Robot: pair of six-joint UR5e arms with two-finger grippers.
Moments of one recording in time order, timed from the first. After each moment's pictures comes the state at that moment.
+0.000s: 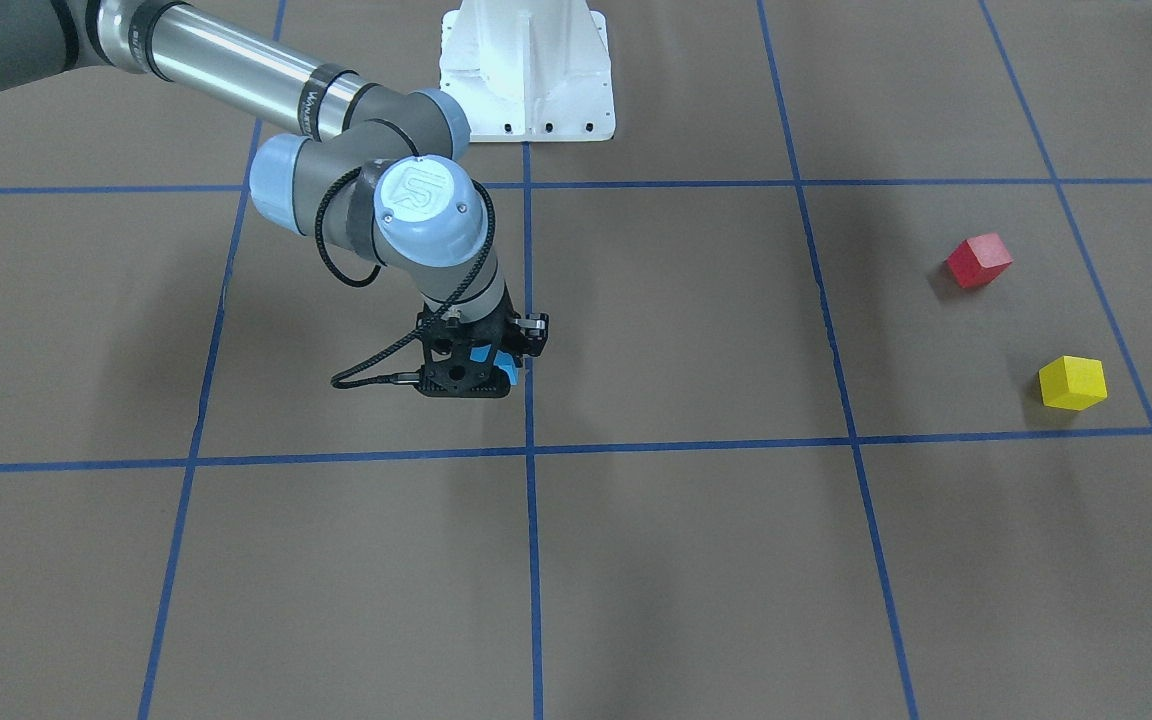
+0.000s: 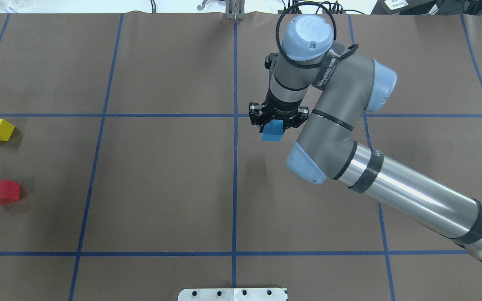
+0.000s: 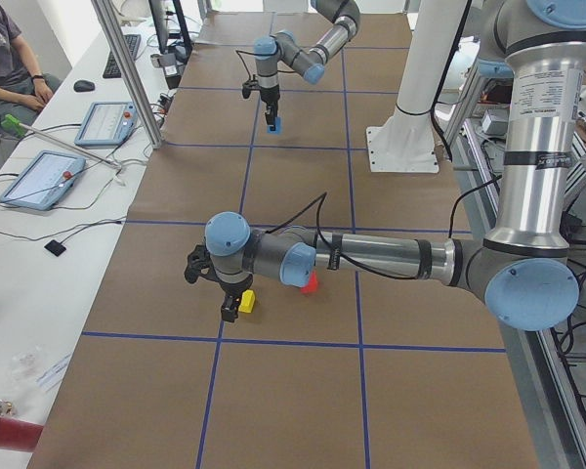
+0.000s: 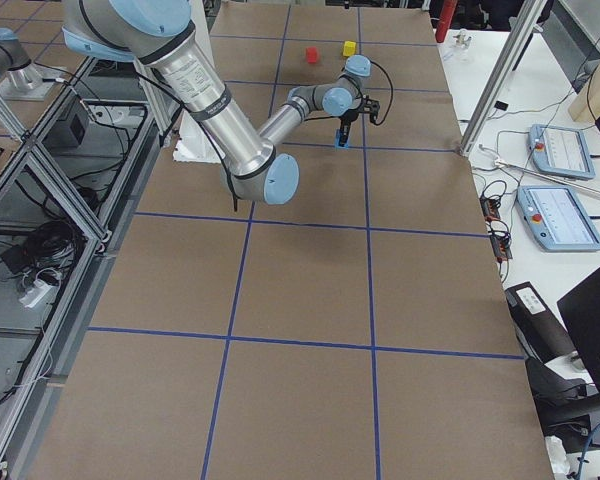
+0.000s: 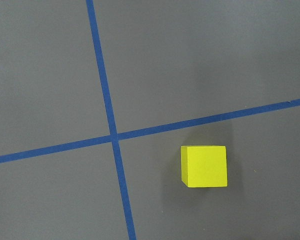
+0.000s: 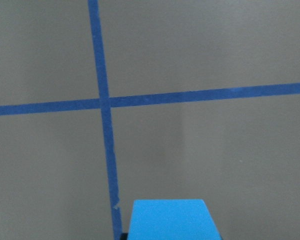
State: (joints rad) left arm -1.46 -1.59 -1.60 -1.76 -2.40 -0.06; right arm 0.63 -0.69 1.31 -1.45 2.08 1.22
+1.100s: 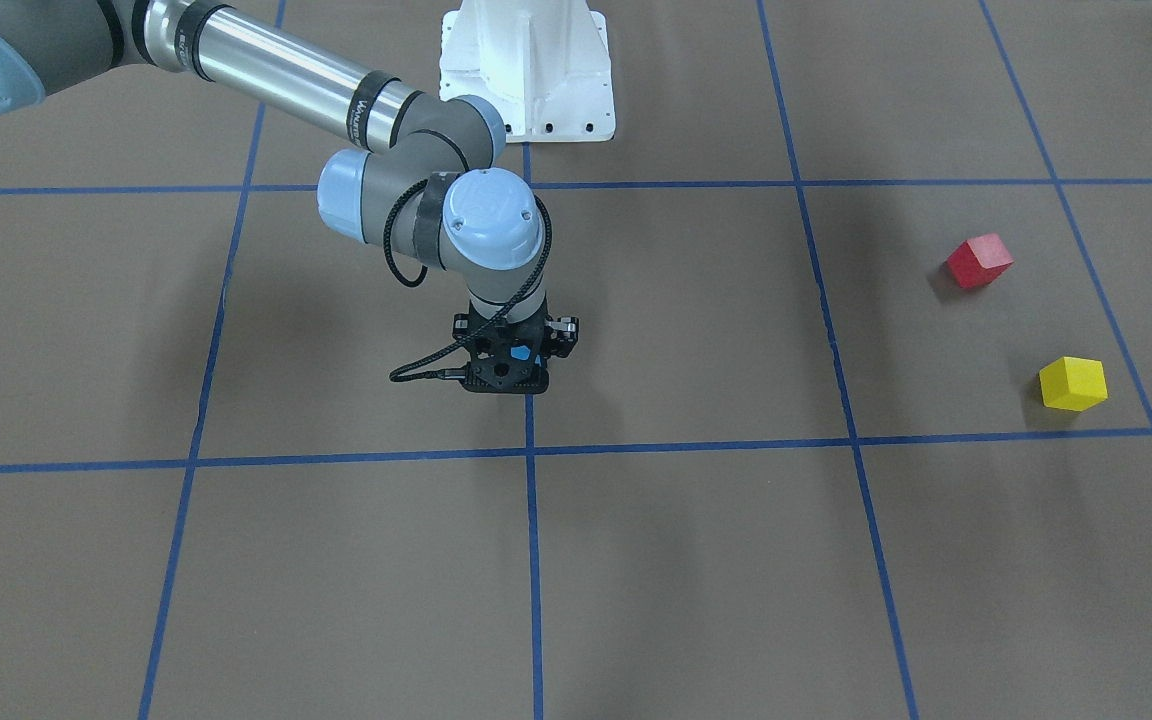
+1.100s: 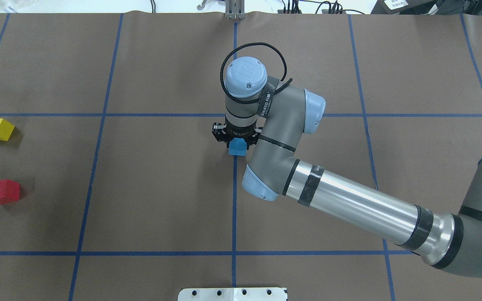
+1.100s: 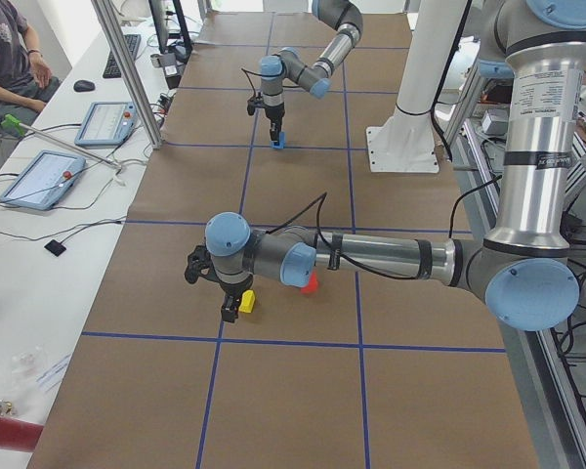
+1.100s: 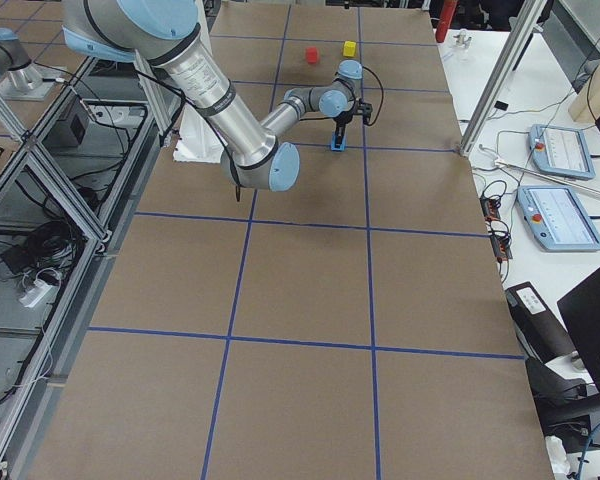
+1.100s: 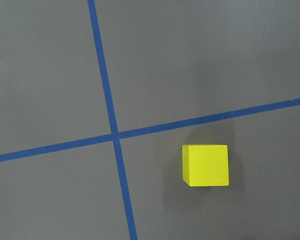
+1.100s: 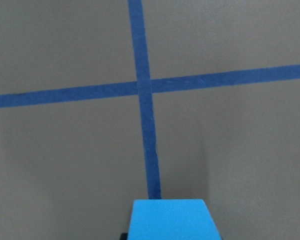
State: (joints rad) left arm -1.46 -1.59 -1.60 -1.76 -2.40 -0.06; right arm 0.57 -0.66 1.24 -1.43 2.01 1.25
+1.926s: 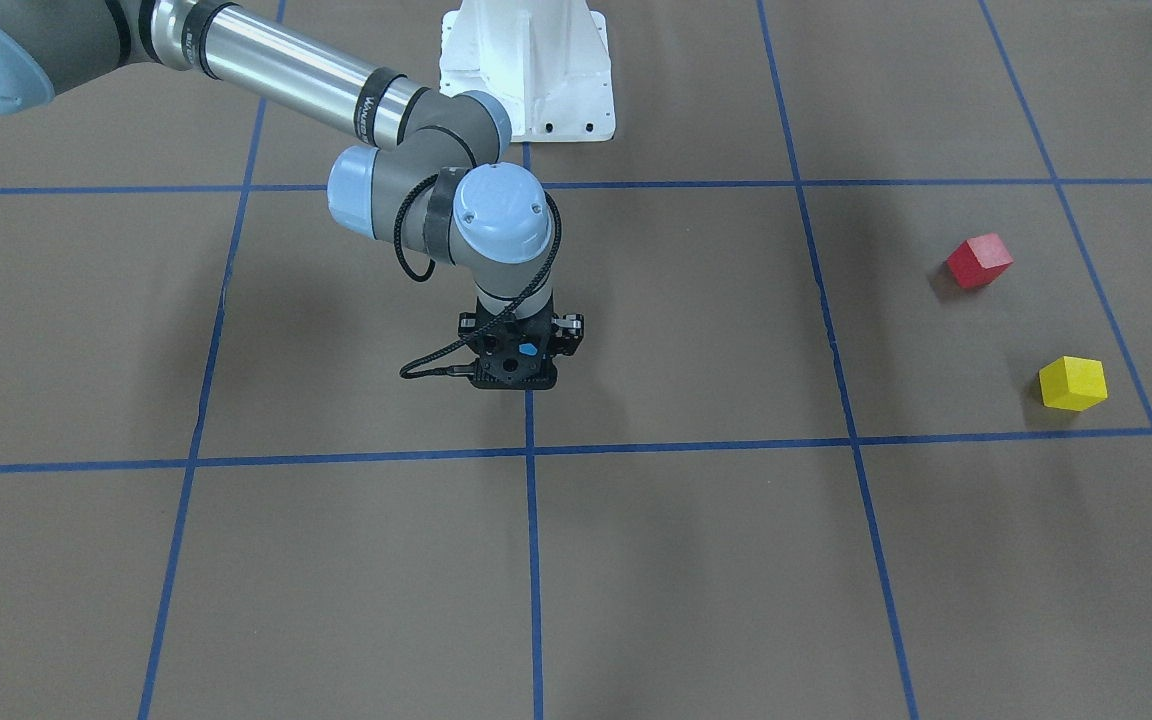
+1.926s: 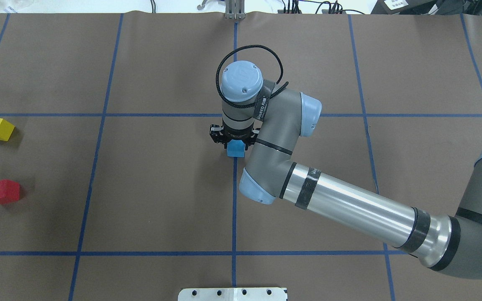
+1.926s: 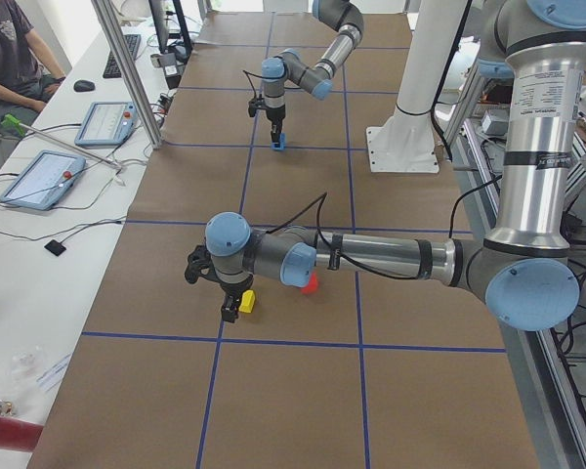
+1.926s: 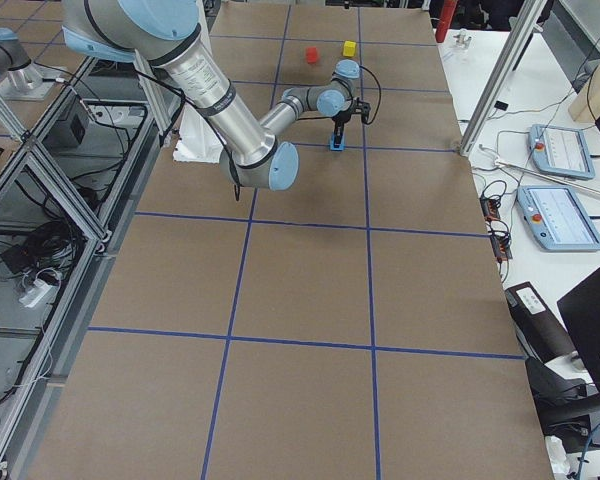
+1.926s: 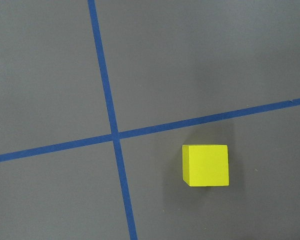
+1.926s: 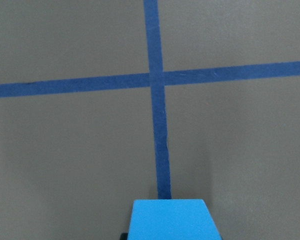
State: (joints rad) left arm -1.46 -1.59 -1.60 -1.76 -2.40 -0.06; right arm 0.55 -0.65 1.24 -1.43 1.98 1.24
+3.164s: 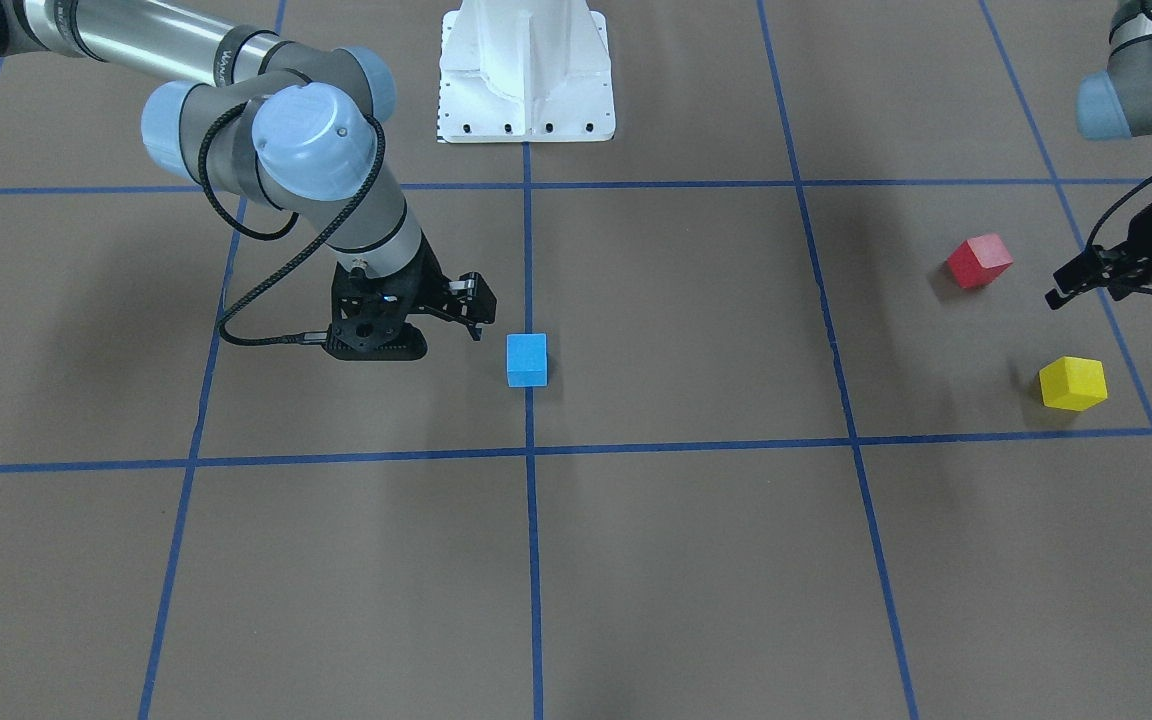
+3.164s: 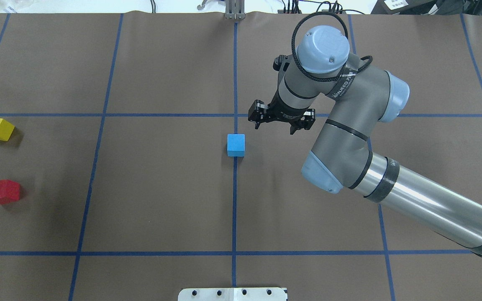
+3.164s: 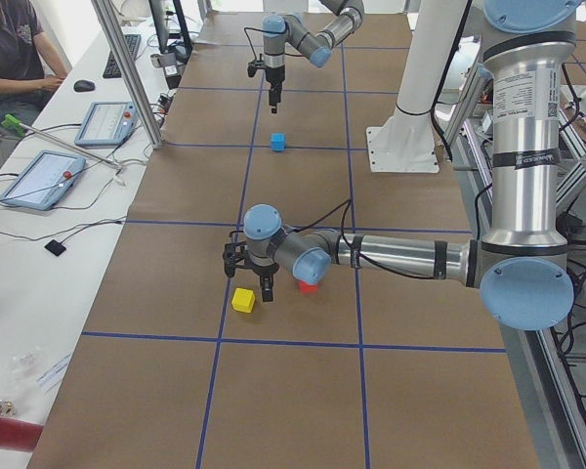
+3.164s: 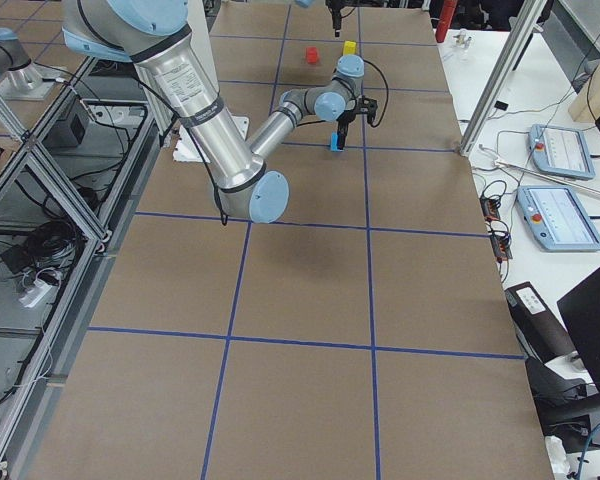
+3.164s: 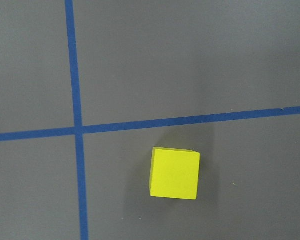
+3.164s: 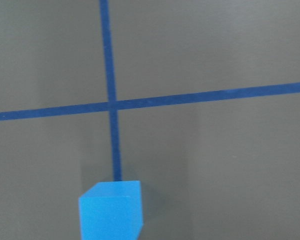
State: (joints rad) left arm -1.11 -1.46 -1.67 -2.12 -2.28 -0.90; right arm 0.69 -0.90 1.62 -1.48 2.08 1.22
